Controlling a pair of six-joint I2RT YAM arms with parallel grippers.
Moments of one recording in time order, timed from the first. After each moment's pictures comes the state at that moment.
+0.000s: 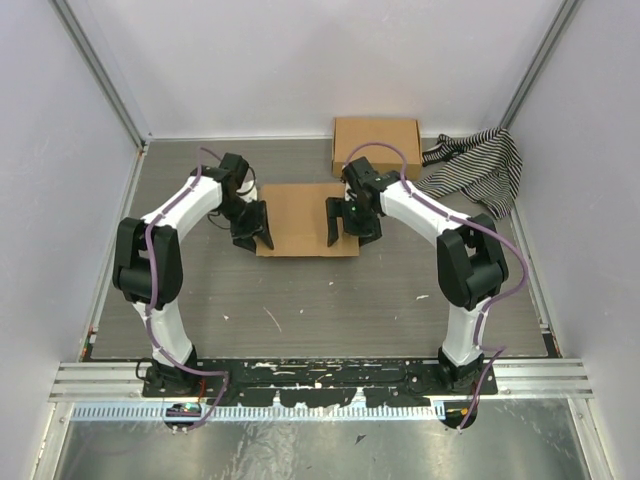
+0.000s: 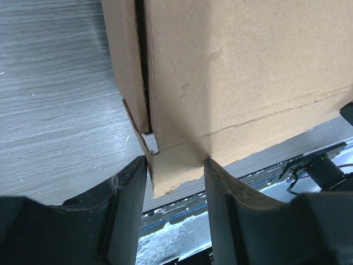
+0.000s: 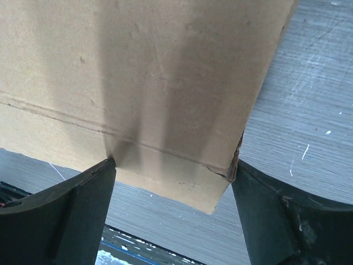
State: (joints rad) left arm -0.29 1.87 1.46 -0.99 0.37 -0.40; right arm 0.51 1.89 1.48 -0.78 -0.19 0.40
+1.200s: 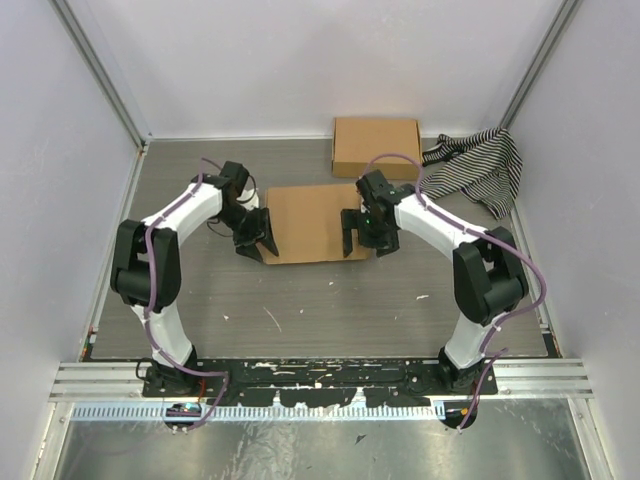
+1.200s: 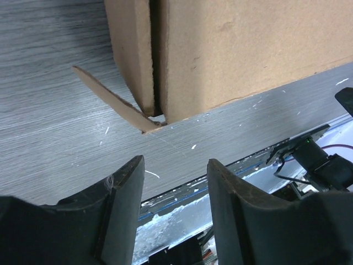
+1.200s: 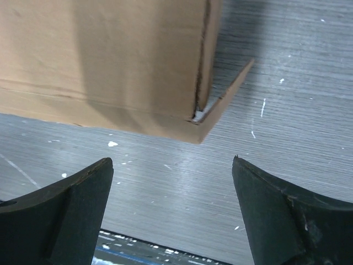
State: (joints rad) left arm -0.30 1.85 1.38 -0.96 0.48 -0.42; right arm 0.47 1.76 1.33 -0.80 -0.12 0.41
